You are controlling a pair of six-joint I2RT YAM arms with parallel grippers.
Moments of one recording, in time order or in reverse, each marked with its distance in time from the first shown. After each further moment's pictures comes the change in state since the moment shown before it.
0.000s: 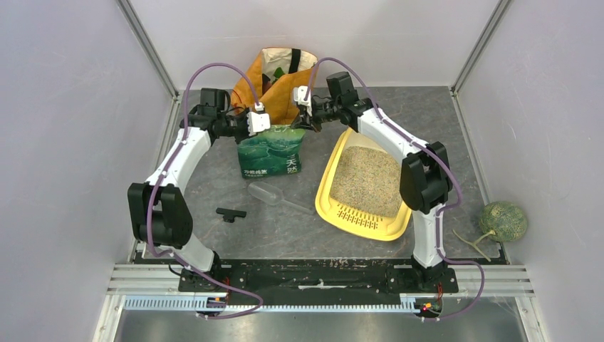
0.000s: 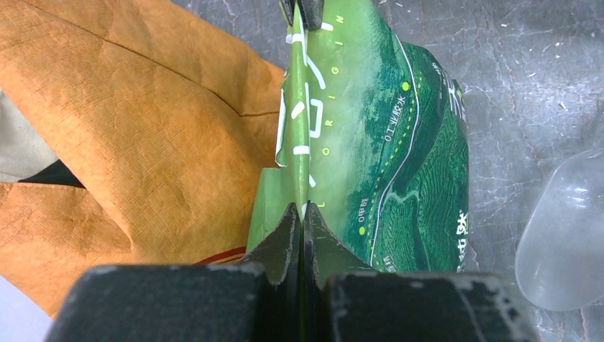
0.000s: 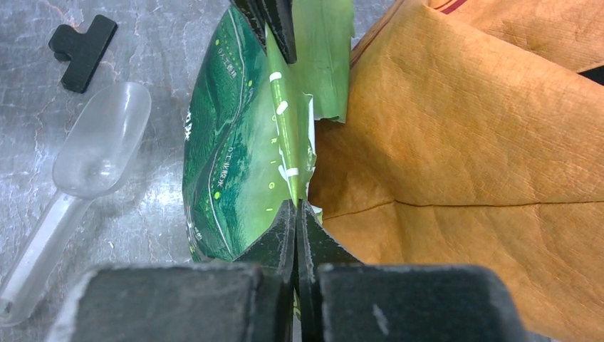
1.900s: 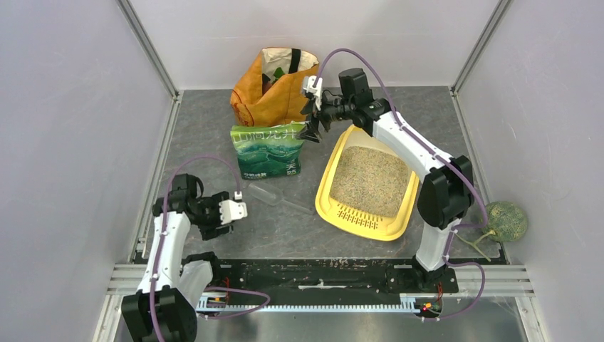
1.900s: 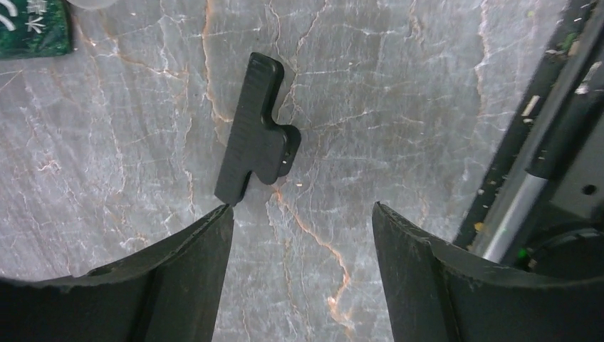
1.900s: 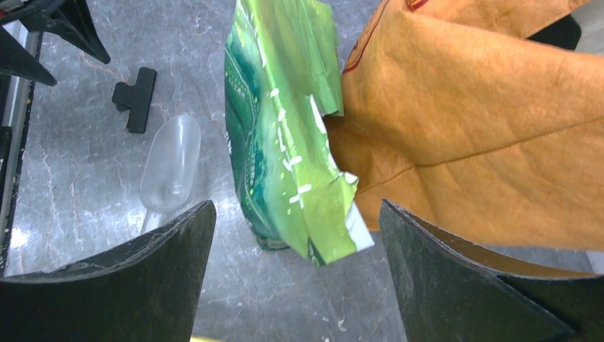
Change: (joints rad) left arm 0.286 -0.715 -0.709 -0.504 -0.293 0.248; right arm -0.001 -0.179 -0.088 -0.006 0.082 0.273
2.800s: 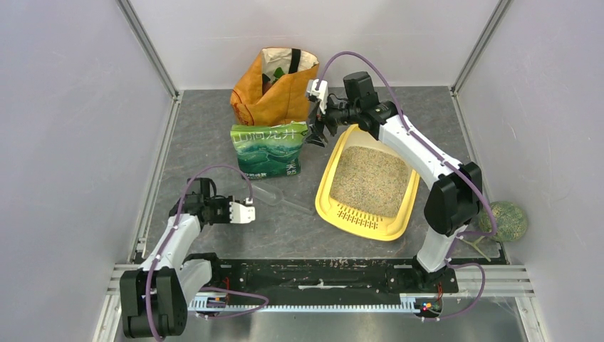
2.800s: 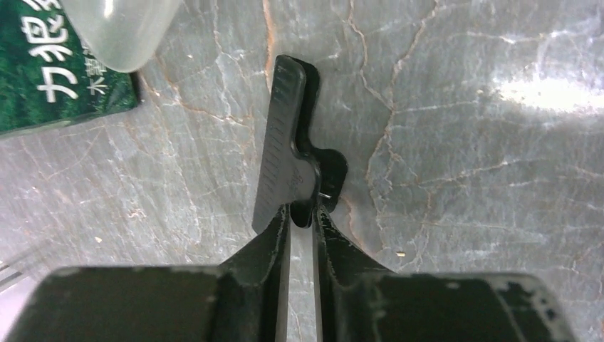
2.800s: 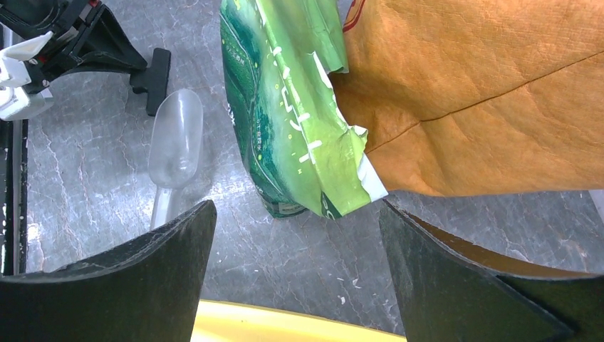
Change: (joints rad) left arm -0.111 0.082 -0.254 0.552 -0.072 0.072; right arm -0.005 -0.095 -0.079 -0.077 0.086 0.008
